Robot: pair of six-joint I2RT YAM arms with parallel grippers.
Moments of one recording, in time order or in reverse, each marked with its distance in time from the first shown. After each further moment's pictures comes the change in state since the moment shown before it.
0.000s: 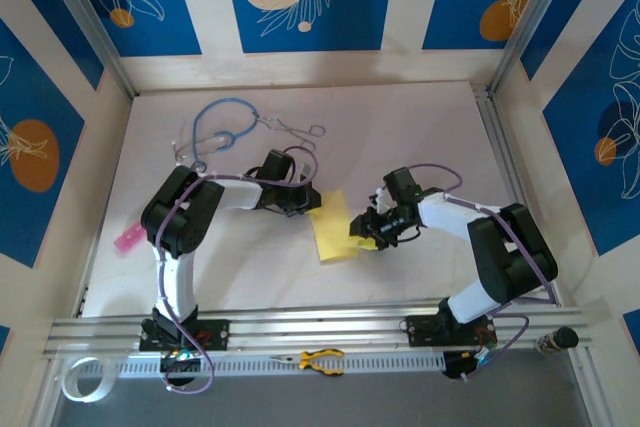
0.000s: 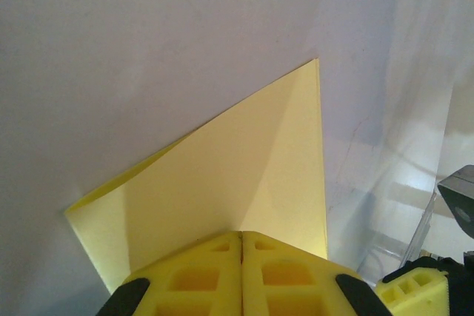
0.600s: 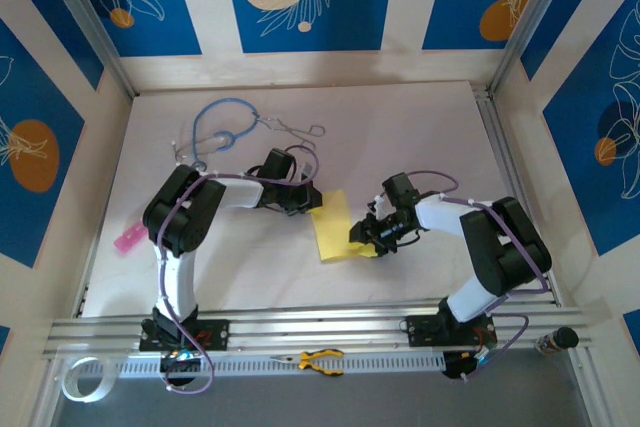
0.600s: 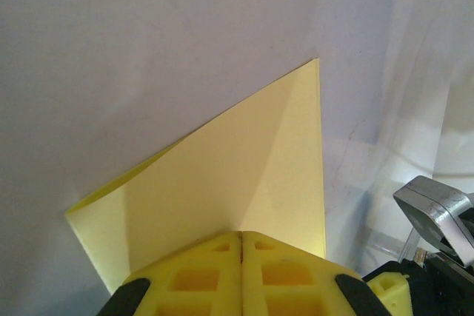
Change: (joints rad) left arm 0.000 0.016 0.022 -0.010 0.014 0.000; right arm 0.000 0.052 -0.031 0.029 -0.048 -0.016
